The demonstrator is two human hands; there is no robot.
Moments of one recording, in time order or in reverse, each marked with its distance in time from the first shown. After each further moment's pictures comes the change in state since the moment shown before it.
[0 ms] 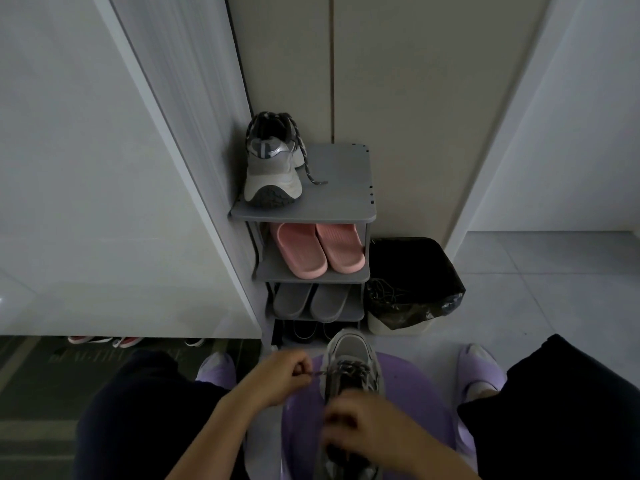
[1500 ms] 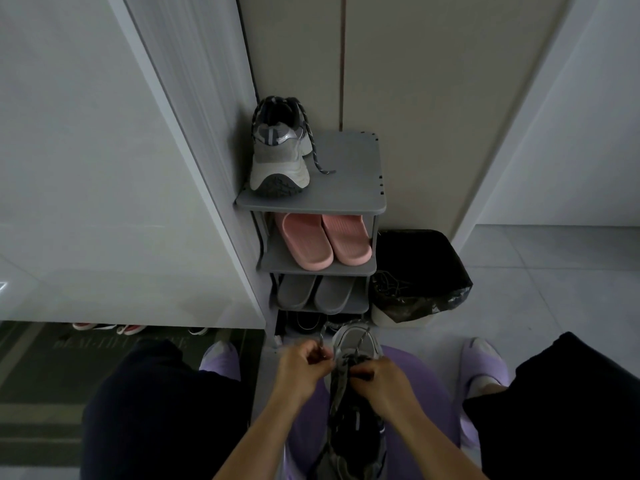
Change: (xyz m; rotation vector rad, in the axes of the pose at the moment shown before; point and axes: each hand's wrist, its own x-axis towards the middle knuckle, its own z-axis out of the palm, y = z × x) left_hand 0.012 0.016 0.043 -0.727 0.387 -0.197; right_hand 0.039 0.057 0.020 0.136 0.312 0.427
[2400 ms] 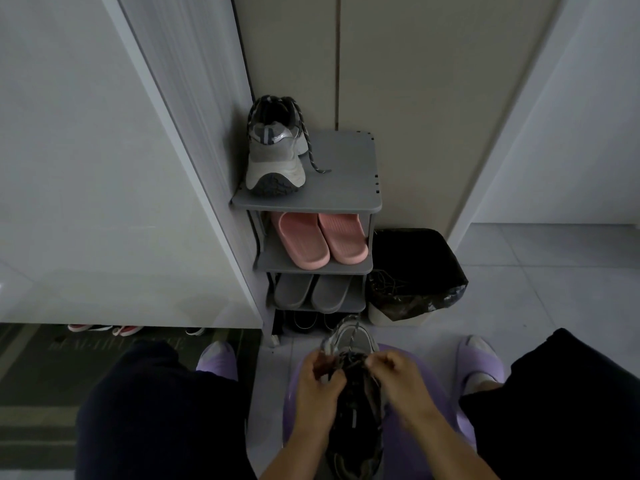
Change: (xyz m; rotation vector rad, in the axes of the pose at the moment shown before) left_hand -0.032 -0.007 0.038 -0.308 0.172 -0.090; right_hand -0.009 0.002 -0.017 0.492 0.162 0.115
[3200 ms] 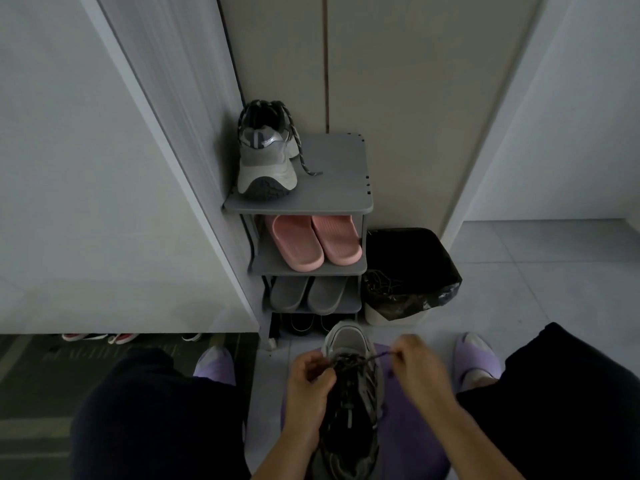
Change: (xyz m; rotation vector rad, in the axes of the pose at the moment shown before) left_hand 0.006 0.000 -0.005 -0.044 0.024 -0.061; right_hand 0.016 0.013 -0.035 -0.715 0.169 -0.273
